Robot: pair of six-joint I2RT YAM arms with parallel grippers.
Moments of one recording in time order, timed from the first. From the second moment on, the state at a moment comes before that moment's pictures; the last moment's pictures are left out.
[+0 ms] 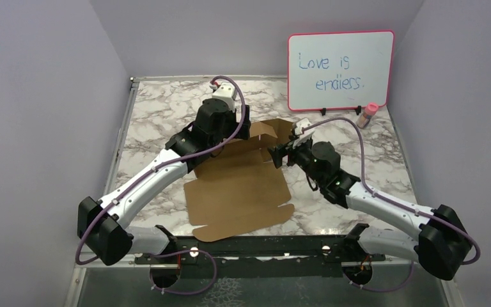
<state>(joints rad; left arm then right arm) -0.67 1.31 1.18 -0.28 -0.24 -0.30 0.75 1.12 0.54 0.44 0.18 0.04</state>
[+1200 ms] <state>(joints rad) -1.03 1.22 0.80 -0.21 -0.39 -0.51 0.44 1.63 1.36 -0.30 -0.40 -0.68</state>
